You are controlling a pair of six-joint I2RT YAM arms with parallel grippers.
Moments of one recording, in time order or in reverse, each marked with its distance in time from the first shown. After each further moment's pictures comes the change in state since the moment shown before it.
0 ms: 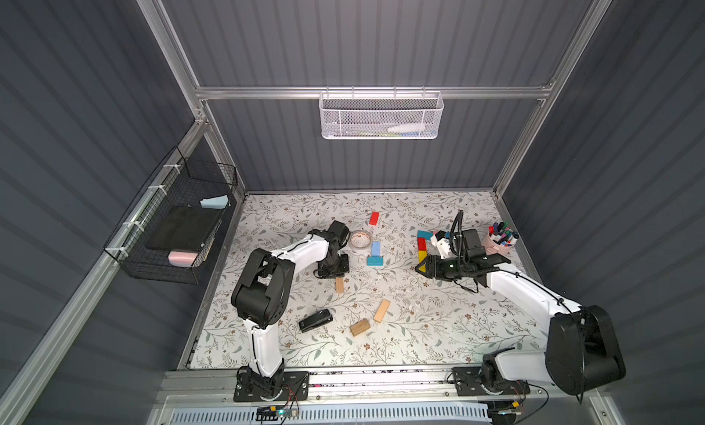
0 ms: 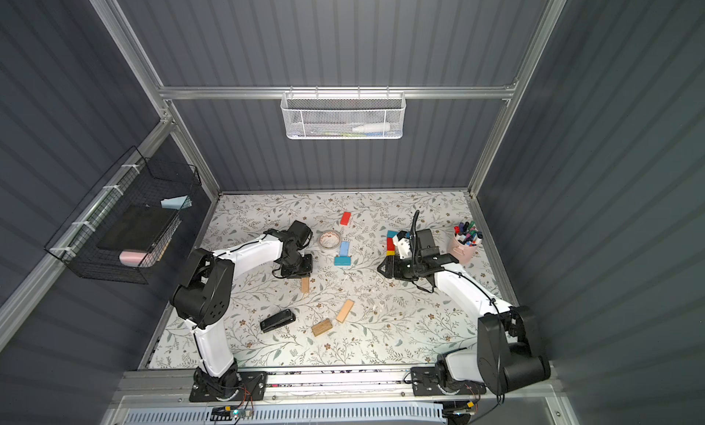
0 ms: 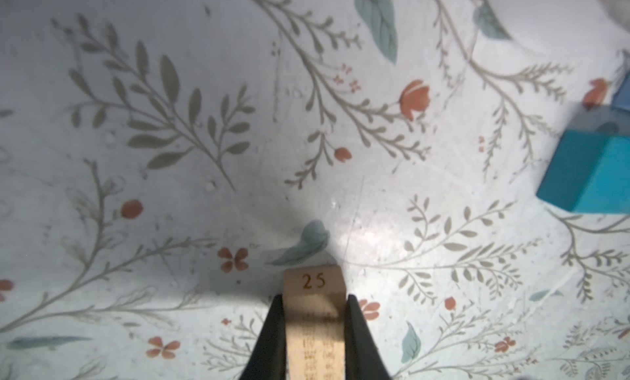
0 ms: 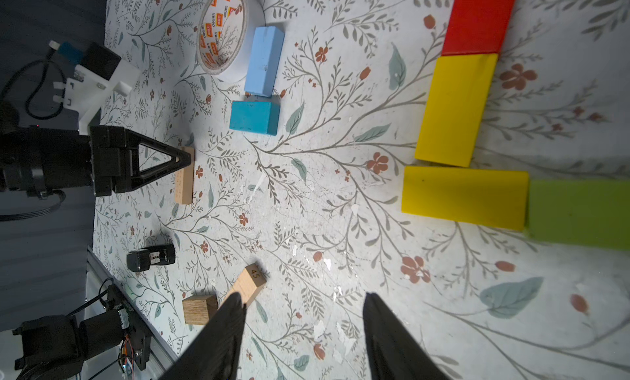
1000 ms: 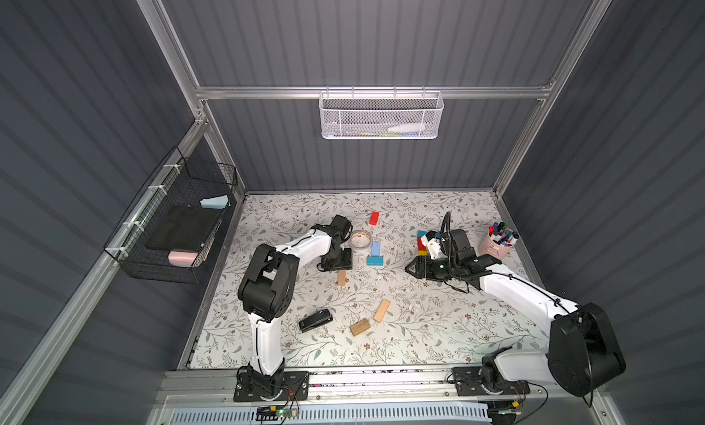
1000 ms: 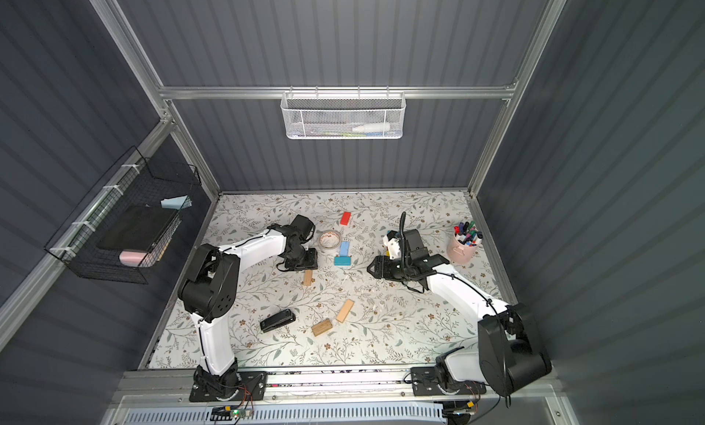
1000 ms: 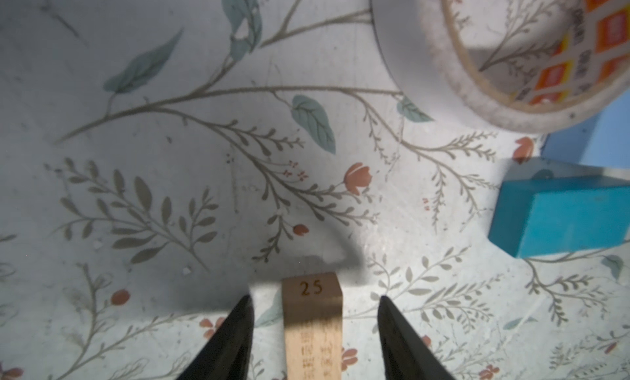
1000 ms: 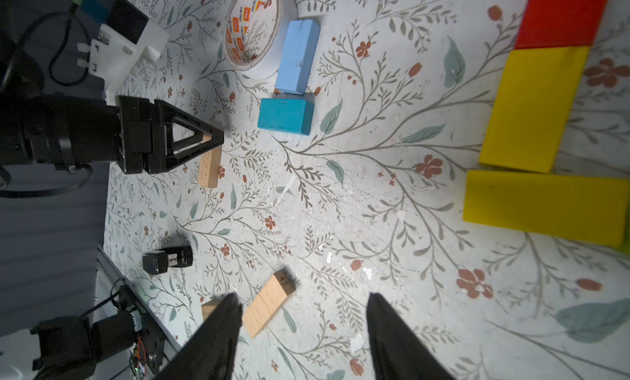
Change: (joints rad) left arm 0.011 0.043 0.077 0.021 0.001 0.077; right arm 0.128 0.003 0.013 0.060 0.061 0.126
